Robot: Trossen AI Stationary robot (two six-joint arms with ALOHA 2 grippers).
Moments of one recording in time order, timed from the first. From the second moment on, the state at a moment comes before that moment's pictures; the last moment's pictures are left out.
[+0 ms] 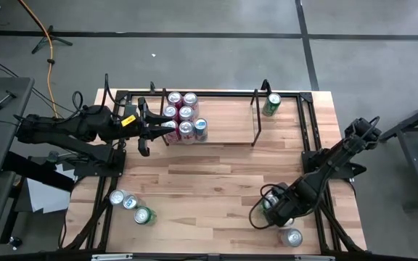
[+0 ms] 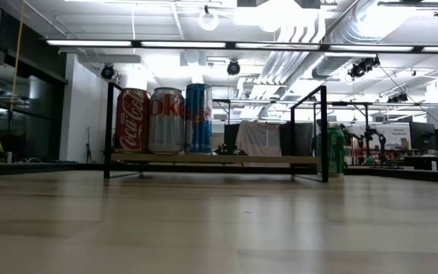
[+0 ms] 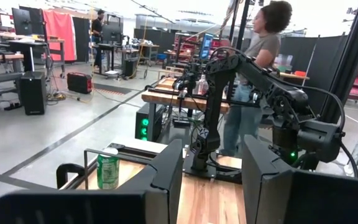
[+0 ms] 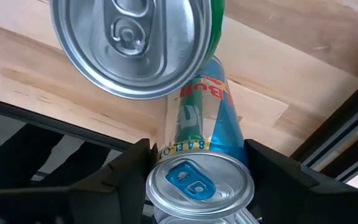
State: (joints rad) left arm -0.11 0.82 0.91 -0.03 -0.30 -0.10; right arm 0.73 1.53 1.17 -1.05 -0.22 1.92
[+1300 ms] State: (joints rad) left arm -0.04 1.00 0.94 0.07 -0.01 -0.64; right arm 0.28 1.20 1.18 -0.59 -0.10 0.72
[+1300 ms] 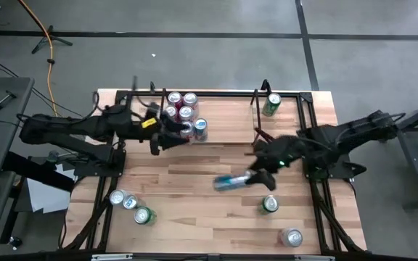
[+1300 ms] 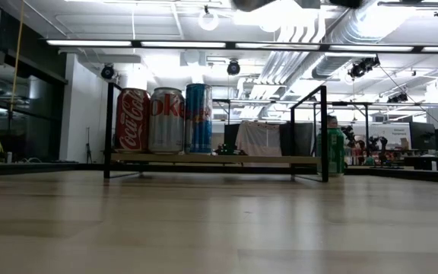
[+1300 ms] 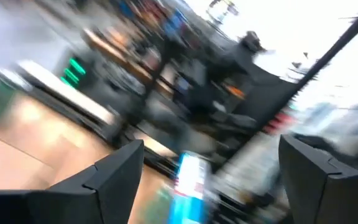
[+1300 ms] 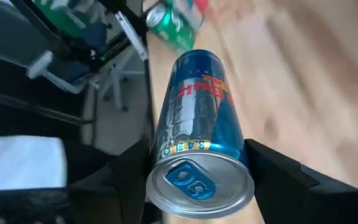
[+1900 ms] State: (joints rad) left arm 0.00 1.03 0.94 -0.01 0.21 -0.86; right arm 0.15 1.78 2.08 -1.15 0.12 -0.39
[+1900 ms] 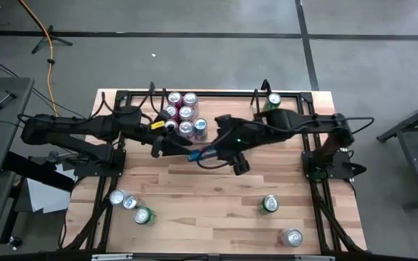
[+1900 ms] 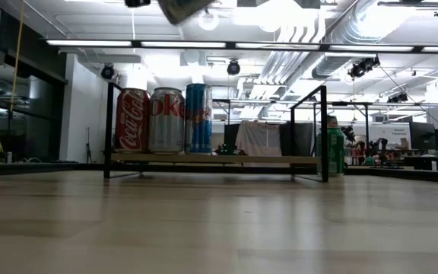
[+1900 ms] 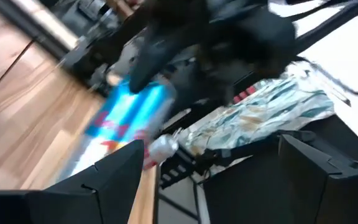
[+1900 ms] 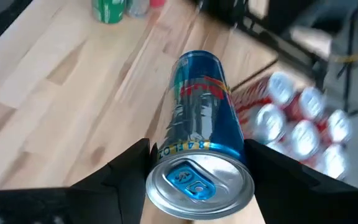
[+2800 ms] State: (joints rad) left arm 0.04 1.18 0.94 0.14 0.87 -1.22; right arm 0.17 1.88 2.28 -0.99 0.03 -0.67
